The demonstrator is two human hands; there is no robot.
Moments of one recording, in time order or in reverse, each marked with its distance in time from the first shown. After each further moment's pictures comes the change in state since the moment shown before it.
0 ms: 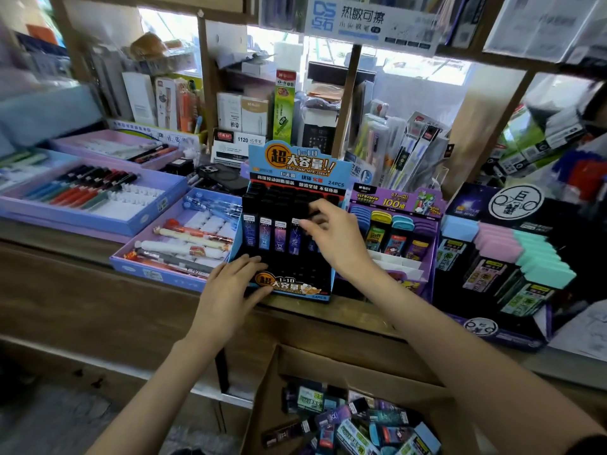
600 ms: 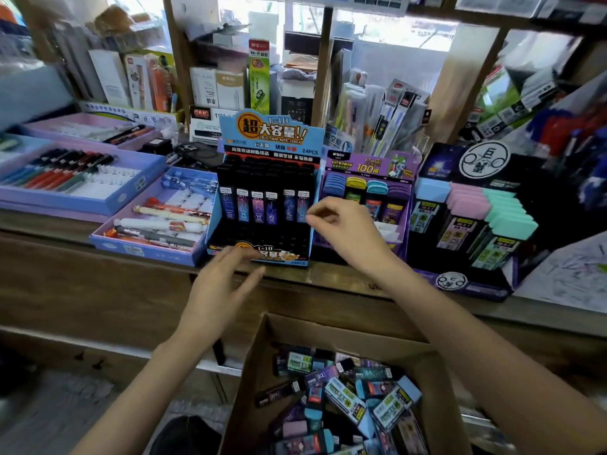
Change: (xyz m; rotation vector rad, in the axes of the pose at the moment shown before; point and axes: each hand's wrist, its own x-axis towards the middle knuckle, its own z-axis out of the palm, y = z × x) left_hand -0.036 0.041 -0.015 -0.331 0.014 -0.017; right_hand -0.054 0.005 -0.046 -0.096 -0.083 0.046
